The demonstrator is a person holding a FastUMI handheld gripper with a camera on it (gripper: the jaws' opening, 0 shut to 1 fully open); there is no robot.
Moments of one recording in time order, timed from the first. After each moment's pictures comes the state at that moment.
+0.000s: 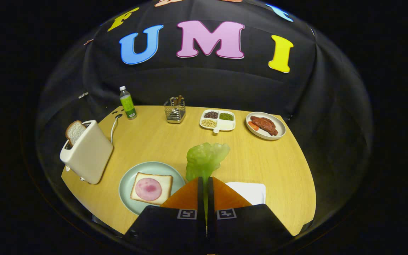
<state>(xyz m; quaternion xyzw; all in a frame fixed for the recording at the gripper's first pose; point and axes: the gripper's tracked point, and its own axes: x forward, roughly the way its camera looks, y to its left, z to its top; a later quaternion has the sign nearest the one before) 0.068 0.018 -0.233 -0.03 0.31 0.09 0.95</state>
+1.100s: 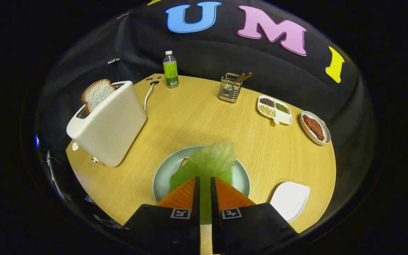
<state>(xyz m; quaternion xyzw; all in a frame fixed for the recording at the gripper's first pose) 0.054 0.148 -0.307 -0.10 0.39 0.19 0.89</state>
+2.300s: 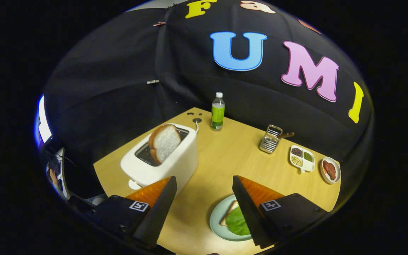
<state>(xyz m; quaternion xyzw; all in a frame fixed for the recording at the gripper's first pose) 0.035 0.309 -0.174 -0.10 0.25 0.31 0.91</state>
